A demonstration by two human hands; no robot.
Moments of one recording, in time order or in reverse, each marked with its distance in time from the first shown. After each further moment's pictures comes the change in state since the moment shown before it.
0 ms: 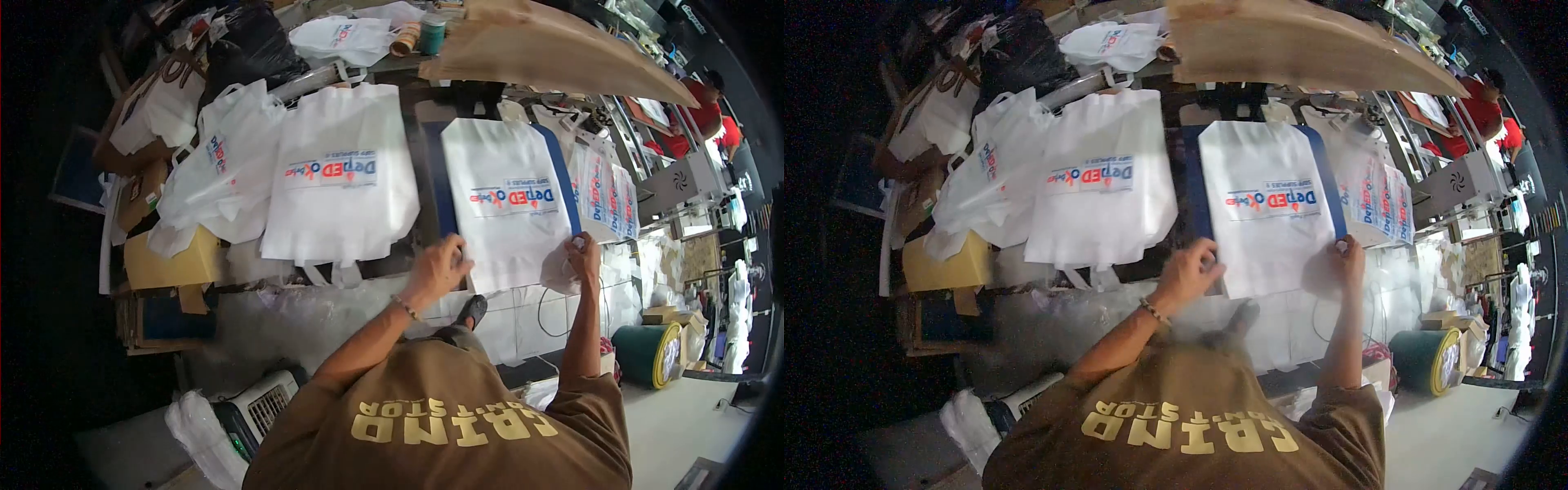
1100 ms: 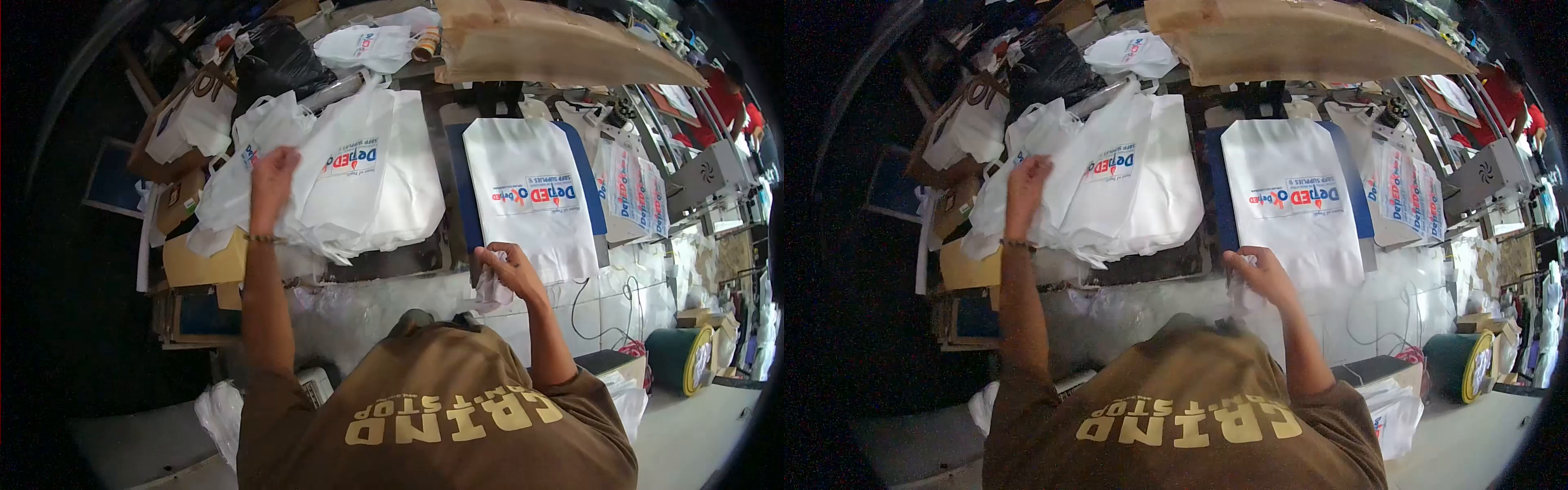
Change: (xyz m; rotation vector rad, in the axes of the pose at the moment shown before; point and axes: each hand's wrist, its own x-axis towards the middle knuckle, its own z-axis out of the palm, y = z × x) left_hand 0.011 0.006 -0.333 0.383 0.586 0.095; right_hand -0.102 -0.243 0.054 0.570 -0.705 0.048
